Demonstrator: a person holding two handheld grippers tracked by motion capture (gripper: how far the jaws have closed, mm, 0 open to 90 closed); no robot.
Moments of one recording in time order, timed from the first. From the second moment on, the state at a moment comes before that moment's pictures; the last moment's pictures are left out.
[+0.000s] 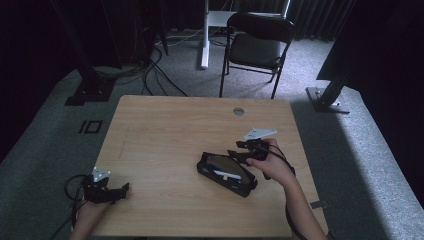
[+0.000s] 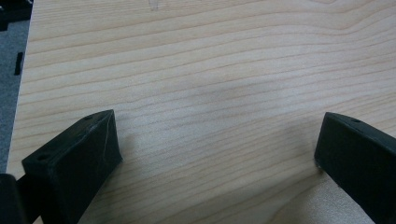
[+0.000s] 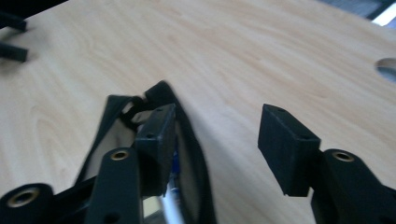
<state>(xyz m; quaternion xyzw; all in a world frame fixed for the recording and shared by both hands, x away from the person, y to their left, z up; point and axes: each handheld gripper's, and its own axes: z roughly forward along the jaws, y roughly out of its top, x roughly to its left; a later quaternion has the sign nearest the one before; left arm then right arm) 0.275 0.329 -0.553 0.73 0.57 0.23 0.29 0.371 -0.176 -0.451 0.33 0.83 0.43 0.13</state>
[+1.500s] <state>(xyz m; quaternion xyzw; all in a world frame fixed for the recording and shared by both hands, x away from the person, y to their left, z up) 0.275 0.329 -0.552 0.73 0.57 0.23 0.29 0.371 -0.246 -0.509 0.45 0.78 0.38 0.19</state>
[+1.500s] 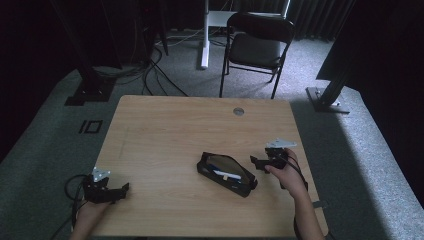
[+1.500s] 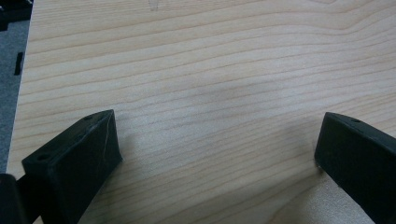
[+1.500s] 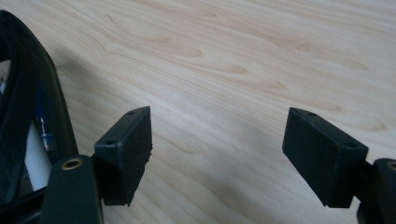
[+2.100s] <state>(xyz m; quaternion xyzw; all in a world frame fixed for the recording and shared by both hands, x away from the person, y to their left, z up) 0.275 0.329 -0.553 0.73 0.57 0.23 0.29 0.349 -0.271 -0.524 0.49 0.76 0.36 0.22</state>
